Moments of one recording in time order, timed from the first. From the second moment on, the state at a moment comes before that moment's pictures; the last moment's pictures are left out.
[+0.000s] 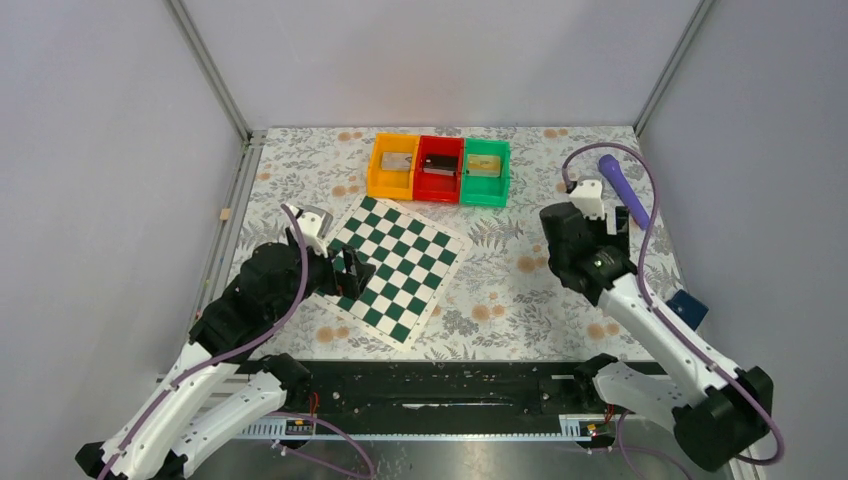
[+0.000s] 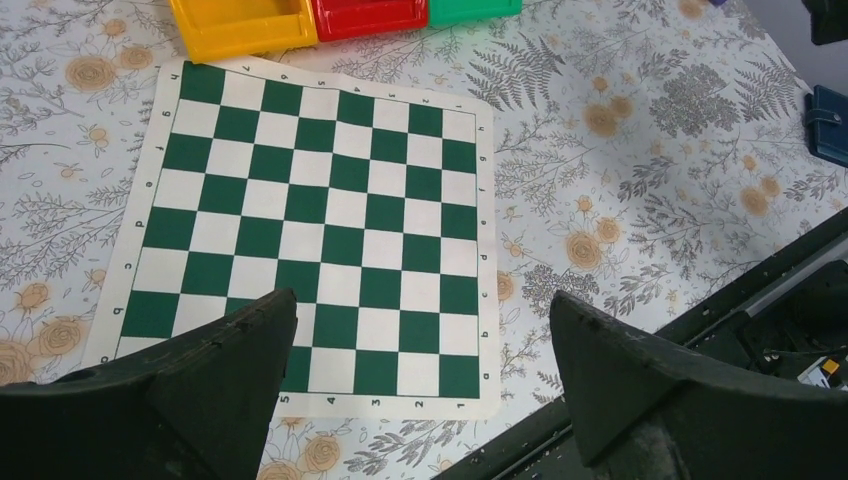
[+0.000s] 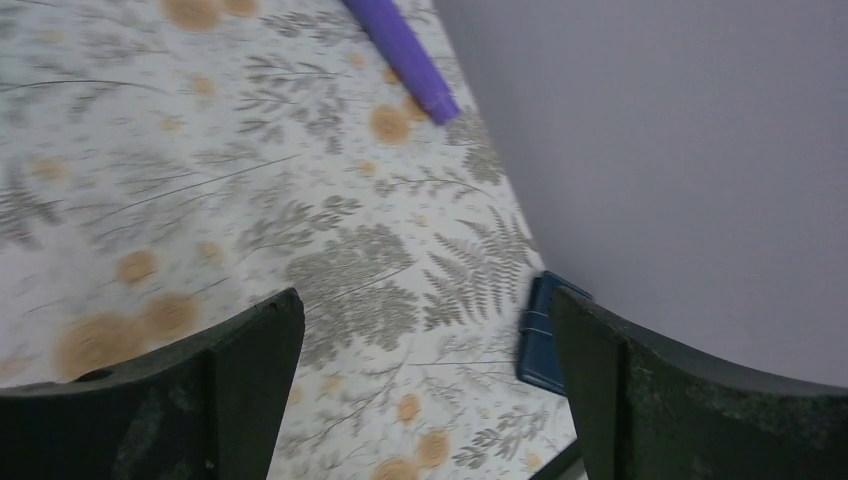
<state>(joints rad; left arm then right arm) -0.64 0.60 0.85 -0.61 -0.05 -0.27 0.53 0.99 0.84 -0.58 1.00 0.16</state>
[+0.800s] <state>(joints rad) -0.75 0.52 0.84 -0.61 0.09 -0.30 0.10 1.82 1.01 -0.56 1.05 -0.02</state>
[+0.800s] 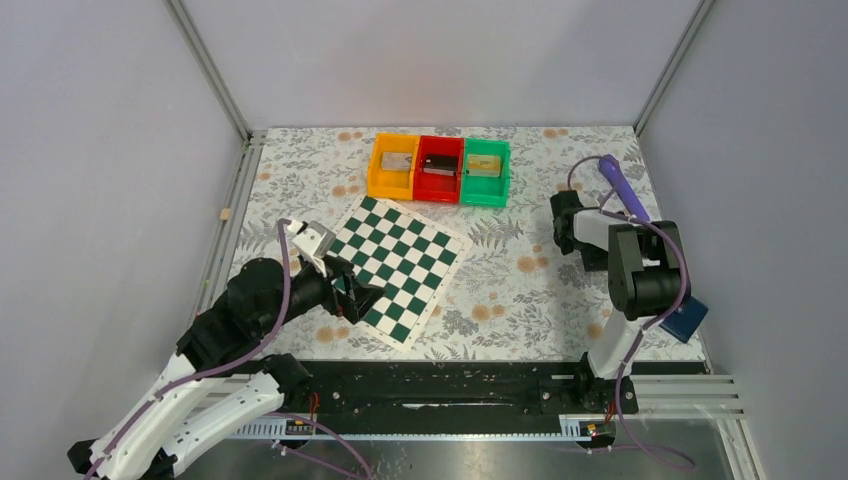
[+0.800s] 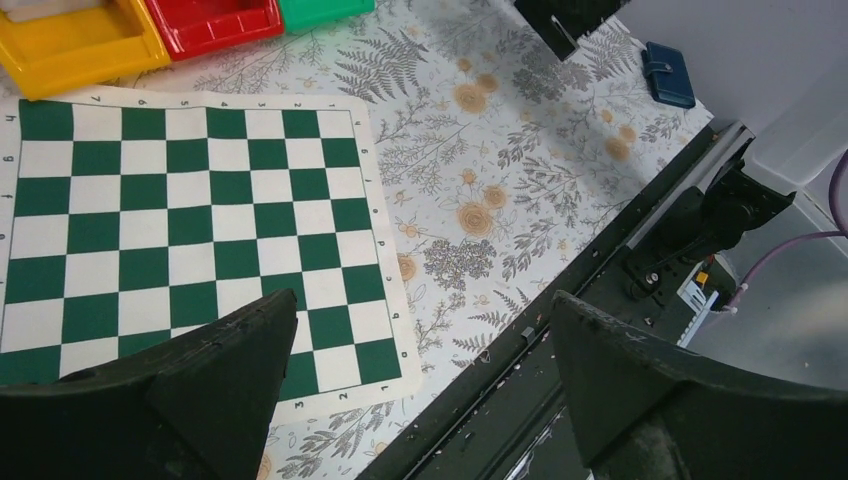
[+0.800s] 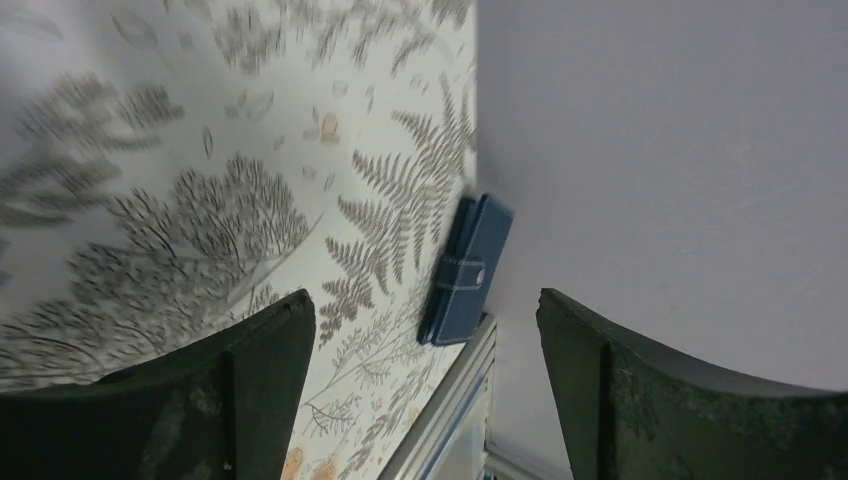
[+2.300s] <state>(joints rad) -0.77 0.49 0.84 -0.61 0.06 -0.30 -0.27 1.90 0.85 -0.58 1.00 -0.16</state>
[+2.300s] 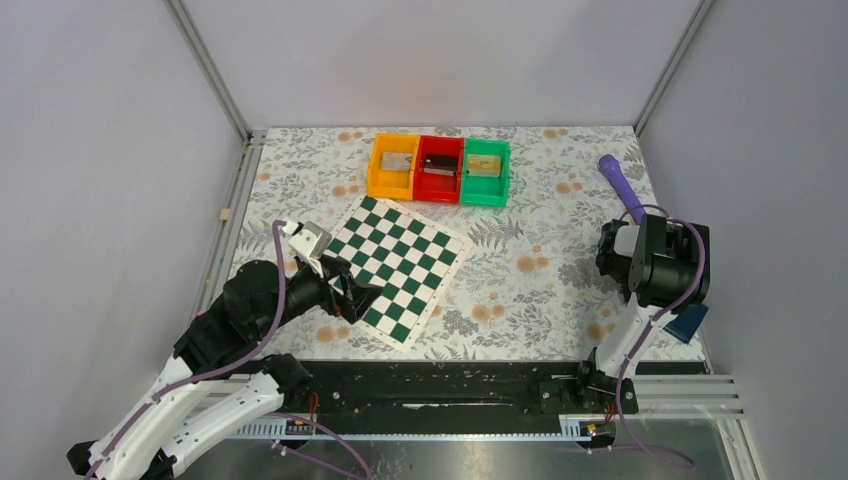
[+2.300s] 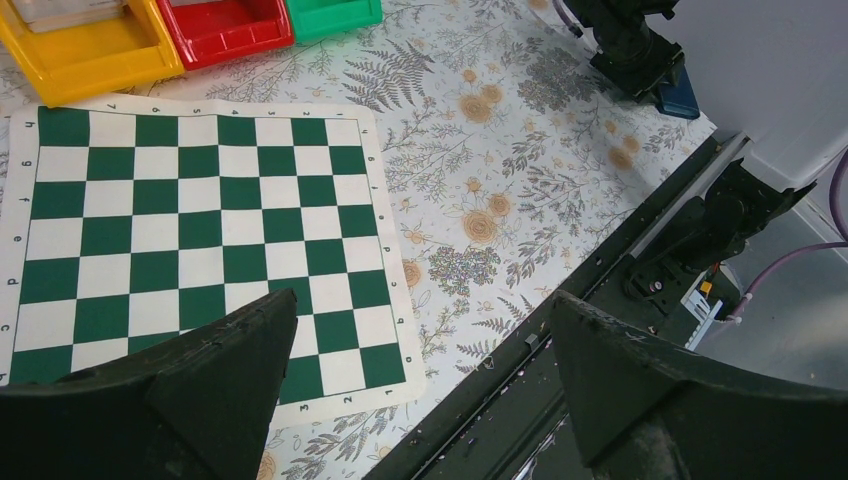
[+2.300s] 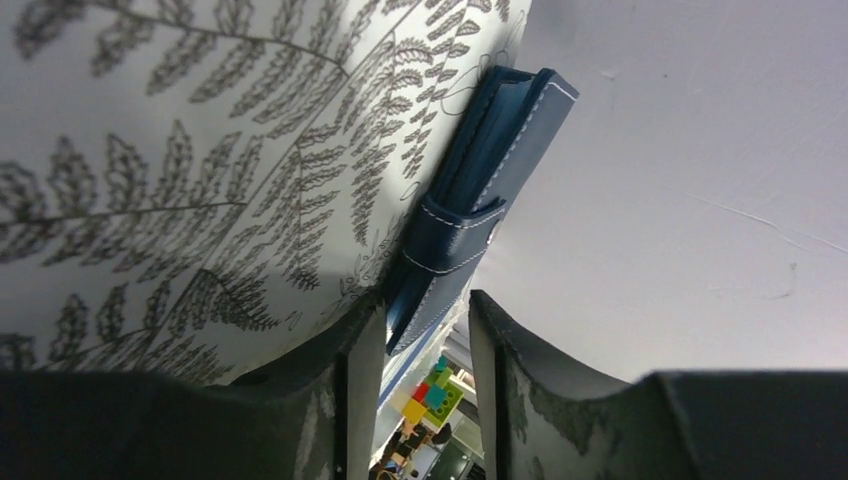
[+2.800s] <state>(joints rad) -0.77 0.49 0.84 -0.61 0.06 -0.30 -0.27 1.90 0.89 -0.65 0.91 -0.12</state>
